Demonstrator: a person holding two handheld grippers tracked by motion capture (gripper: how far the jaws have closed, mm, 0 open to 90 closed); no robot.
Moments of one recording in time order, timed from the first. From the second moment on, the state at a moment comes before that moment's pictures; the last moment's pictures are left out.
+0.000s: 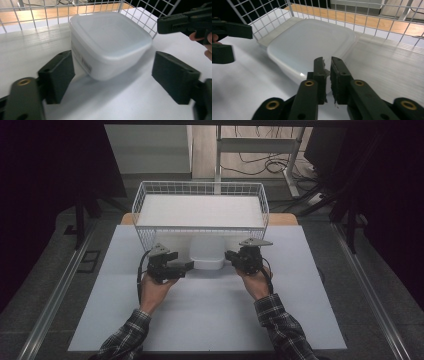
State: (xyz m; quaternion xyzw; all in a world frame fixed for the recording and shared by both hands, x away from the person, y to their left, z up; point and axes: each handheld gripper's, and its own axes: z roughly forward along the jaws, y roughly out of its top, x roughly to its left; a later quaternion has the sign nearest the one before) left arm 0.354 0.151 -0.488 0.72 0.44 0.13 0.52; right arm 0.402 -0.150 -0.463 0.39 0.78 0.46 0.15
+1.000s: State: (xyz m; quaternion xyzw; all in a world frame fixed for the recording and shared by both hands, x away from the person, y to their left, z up) left arm 0.230 0.186 -0.515 0.76 0.40 0.20 0.47; right arm 0.358 -0.130 -0.481 0.31 0.83 0.44 0.11
